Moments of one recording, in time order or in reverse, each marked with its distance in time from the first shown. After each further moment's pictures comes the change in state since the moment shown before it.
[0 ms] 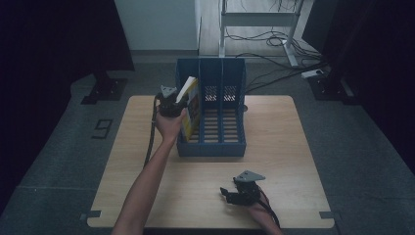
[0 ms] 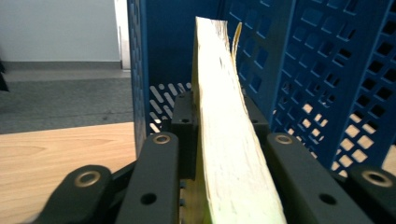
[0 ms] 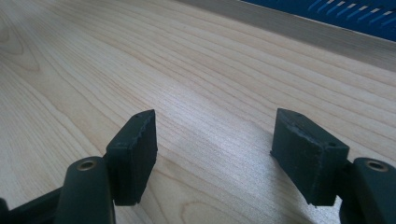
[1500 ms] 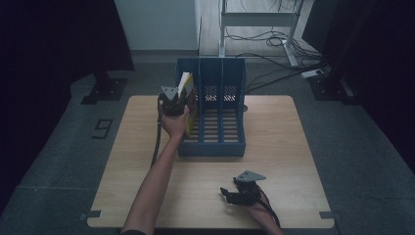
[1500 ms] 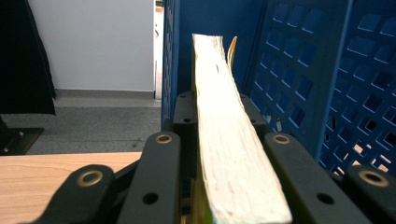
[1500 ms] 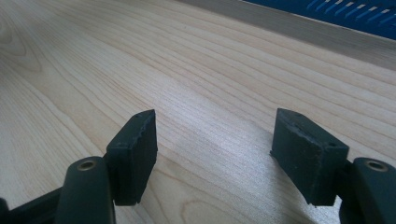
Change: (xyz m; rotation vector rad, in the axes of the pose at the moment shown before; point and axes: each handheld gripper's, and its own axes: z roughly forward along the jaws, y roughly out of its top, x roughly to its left) left arm -0.003 -0.009 0.020 -0.152 0.143 -0.014; right arm -0.001 0.000 -0.001 -0.002 0.008 0.005
